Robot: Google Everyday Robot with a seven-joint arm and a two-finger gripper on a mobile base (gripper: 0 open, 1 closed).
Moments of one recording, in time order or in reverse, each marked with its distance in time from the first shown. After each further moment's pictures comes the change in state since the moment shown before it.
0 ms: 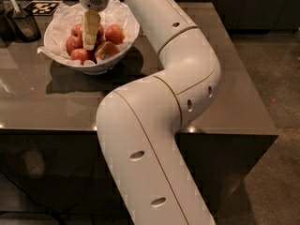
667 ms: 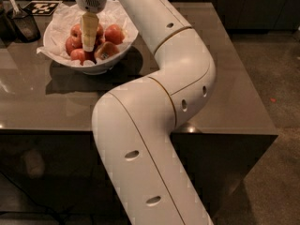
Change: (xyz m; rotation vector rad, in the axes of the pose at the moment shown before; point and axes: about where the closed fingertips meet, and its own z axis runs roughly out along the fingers) arm -0.002 0.000 0.008 -0.009 0.019 -0.035
